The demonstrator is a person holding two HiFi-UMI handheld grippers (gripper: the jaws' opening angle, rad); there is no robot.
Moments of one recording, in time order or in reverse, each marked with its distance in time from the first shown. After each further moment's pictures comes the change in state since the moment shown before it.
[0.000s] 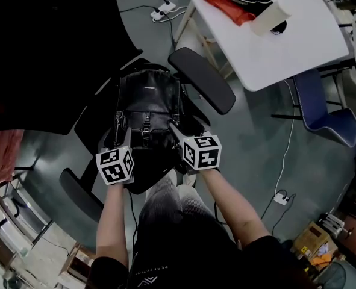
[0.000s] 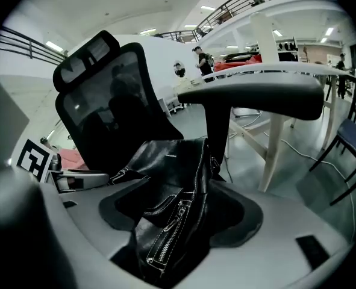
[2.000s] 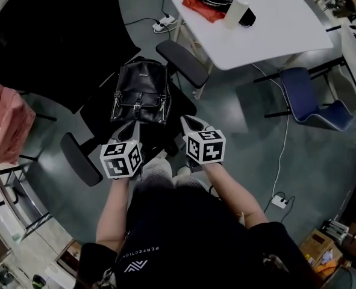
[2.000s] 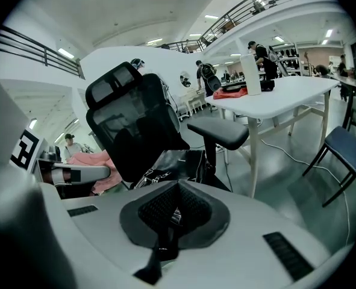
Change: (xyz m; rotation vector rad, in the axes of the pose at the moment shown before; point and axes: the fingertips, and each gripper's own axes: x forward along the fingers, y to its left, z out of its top) left arm -0.141 -0.132 0.016 -0.012 -0.101 -0.162; right arm -0.152 0.014 -0.004 -0.022 -0.064 0.057
